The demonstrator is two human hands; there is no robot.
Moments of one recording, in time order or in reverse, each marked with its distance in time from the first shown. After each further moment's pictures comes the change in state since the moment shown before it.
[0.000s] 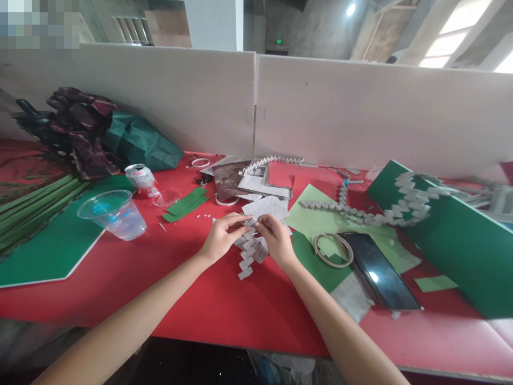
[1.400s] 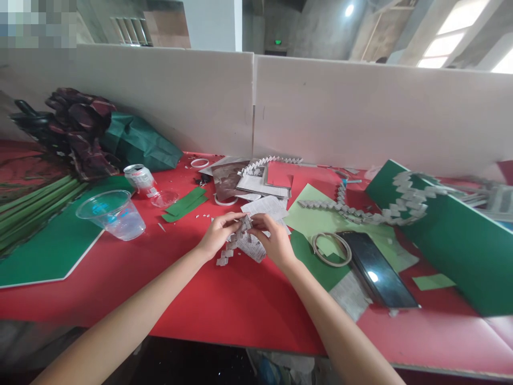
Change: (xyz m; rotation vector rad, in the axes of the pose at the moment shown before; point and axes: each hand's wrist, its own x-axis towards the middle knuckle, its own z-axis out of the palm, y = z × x) left_hand 0.007 -0.002 -0.006 -0.130 0.011 -0.224; right_hand -0.004 -0.001 -0.005 -0.312 -0.038 -0.197
